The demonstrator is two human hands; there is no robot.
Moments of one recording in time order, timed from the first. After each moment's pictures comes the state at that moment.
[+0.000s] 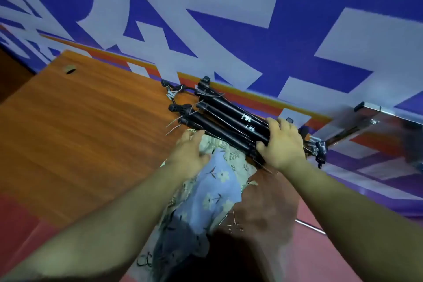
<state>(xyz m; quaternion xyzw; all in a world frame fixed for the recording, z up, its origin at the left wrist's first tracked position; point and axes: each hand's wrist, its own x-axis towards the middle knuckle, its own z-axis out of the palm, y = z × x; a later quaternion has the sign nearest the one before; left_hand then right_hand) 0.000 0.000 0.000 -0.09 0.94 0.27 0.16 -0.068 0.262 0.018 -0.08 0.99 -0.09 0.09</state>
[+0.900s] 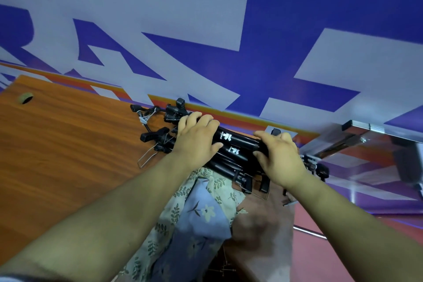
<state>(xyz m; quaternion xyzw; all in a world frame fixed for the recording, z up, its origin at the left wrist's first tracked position) -0.131 0.050 0.018 0.12 0.99 0.09 0.01 -0.112 0.294 0.018 -0.16 0.96 -0.23 0.02</state>
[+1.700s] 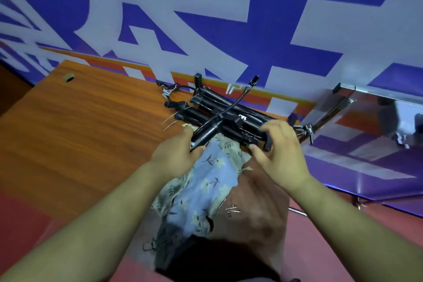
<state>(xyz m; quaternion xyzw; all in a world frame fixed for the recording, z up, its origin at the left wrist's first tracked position) 0.048 0.005 0.072 0.02 0.97 0.21 0.12 0.022 0.283 0.052 -0.18 0.92 -0.32 -0.11</state>
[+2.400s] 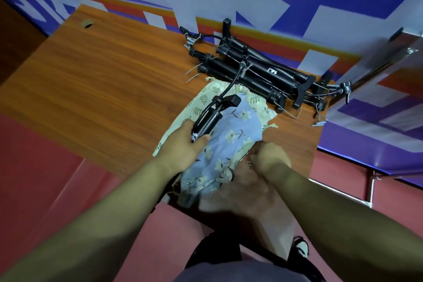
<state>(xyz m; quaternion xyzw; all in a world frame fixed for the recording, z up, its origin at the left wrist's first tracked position) 0.164 -0.021 0.034 -0.13 0.89 0.40 0.14 0.108 0.207 -0.041 0.04 0.94 -0.16 0.30</state>
